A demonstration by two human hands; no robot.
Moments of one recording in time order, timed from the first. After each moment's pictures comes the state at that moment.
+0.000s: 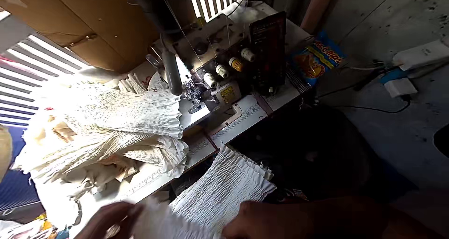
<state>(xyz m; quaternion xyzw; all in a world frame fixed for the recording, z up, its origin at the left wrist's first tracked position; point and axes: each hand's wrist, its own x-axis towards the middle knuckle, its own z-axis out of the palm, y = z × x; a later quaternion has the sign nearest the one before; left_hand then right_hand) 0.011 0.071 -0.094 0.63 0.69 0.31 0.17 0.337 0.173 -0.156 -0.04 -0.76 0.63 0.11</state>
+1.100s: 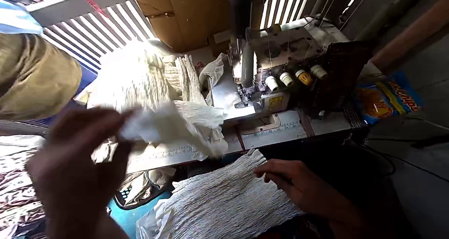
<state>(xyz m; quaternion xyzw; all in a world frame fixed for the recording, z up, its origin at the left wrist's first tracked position) -0.013 0.117 -0.041 0.67 0.68 0.28 -0.14 0.358 0.251 -0.174 -0.20 -0.81 0.53 0.17</state>
